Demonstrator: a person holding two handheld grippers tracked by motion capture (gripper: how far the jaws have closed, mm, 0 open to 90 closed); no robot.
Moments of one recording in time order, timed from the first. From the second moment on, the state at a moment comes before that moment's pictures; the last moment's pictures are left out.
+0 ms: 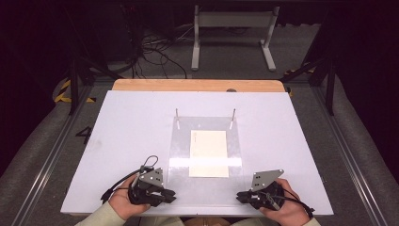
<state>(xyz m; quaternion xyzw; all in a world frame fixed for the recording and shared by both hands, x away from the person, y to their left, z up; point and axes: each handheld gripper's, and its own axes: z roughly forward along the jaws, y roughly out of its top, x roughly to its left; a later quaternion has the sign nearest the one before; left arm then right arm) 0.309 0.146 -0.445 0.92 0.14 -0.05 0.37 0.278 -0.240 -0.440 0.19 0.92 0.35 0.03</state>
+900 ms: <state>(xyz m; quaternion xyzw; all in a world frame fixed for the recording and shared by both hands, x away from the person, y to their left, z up) 0.371 0.183 -0.433 0.81 0.33 0.11 0.48 0.325 -0.246 -0.399 0.25 0.86 0.43 0.12</state>
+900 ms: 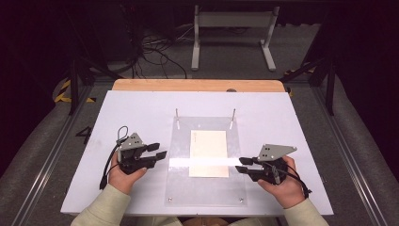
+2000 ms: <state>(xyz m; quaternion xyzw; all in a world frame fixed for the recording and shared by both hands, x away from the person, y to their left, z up) 0.346 0.193 -0.440 0.81 0.31 0.12 0.47 0.468 -0.240 -0.398 0.40 0.78 0.42 0.23</state>
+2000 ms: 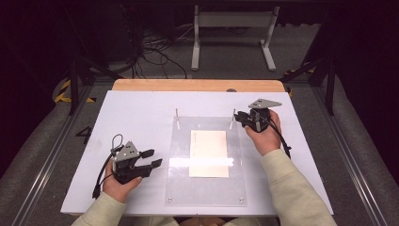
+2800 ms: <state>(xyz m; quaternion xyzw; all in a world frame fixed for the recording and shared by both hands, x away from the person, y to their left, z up) 0.346 0.190 -0.442 0.82 0.30 0.12 0.47 0.502 -0.230 -0.426 0.43 0.77 0.41 0.25</state>
